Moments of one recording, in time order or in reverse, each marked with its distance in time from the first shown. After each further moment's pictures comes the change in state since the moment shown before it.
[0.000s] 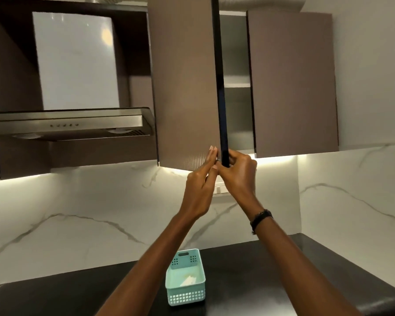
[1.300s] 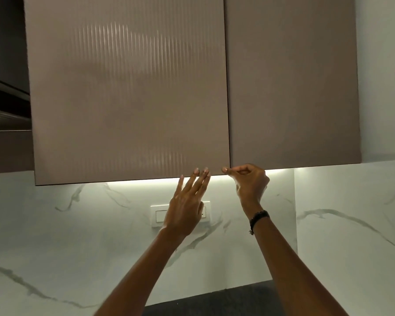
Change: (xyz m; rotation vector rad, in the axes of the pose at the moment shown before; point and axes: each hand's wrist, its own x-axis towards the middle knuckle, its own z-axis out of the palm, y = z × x) left_hand 0.189 -0.306 0.236 1.028 -0.120 0.341; right_hand 0.224 0.393 0.025 0.082 0.286 0.207
